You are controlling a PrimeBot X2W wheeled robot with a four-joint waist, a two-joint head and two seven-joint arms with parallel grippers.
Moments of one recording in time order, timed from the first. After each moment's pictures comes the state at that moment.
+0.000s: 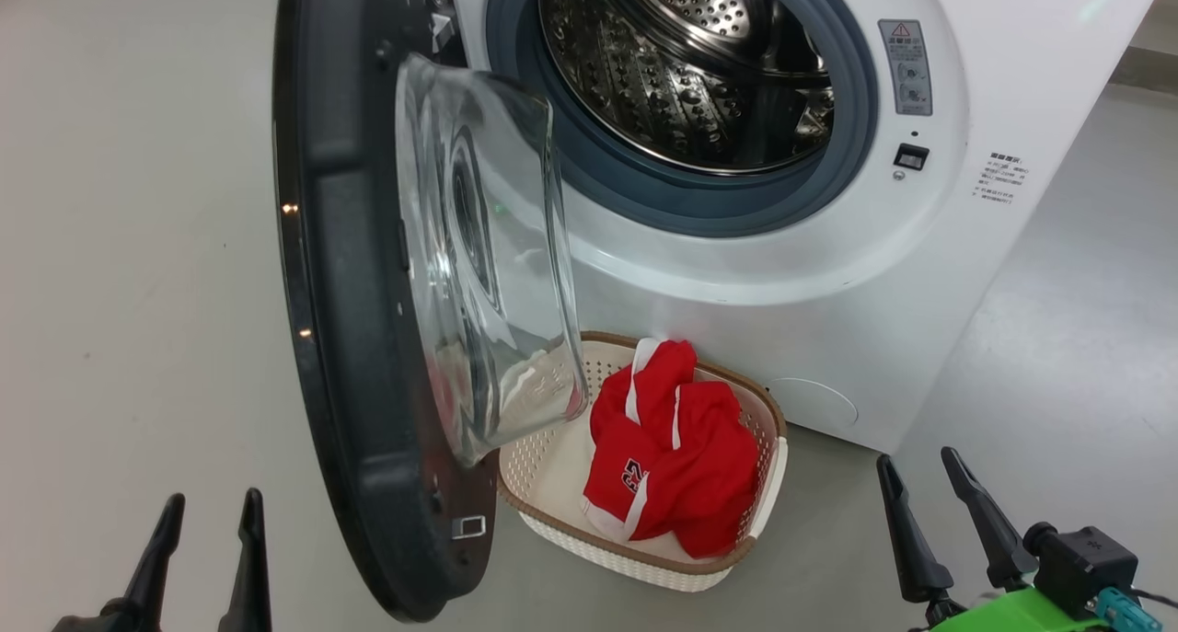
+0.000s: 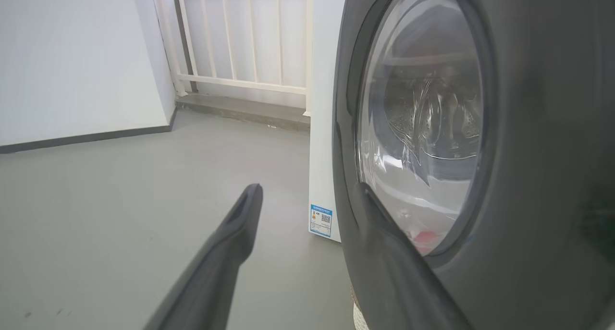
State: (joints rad) left arm 0.05 0.10 0.14 0.15 -0.23 -0.13 -0.25; right arm 0.07 -0.06 0.03 0.19 0.36 0.12 -0.26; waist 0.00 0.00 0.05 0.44
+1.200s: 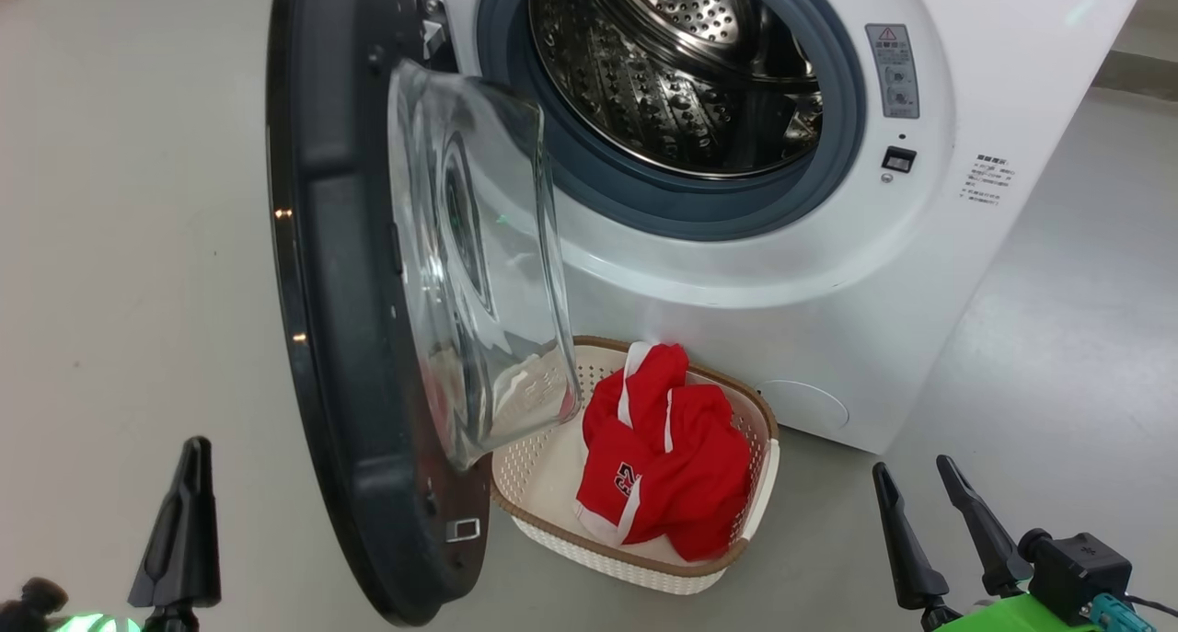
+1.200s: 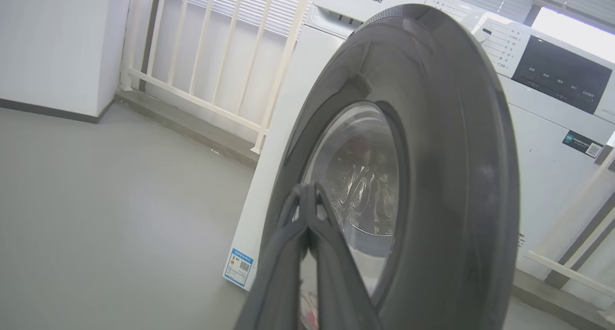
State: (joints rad) left arm 0.04 0.17 0.07 -0.01 -0.64 -0.13 -0.25; right arm 0.08 -0.05 0.03 0.20 0.36 0.12 -0.26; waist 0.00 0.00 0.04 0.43
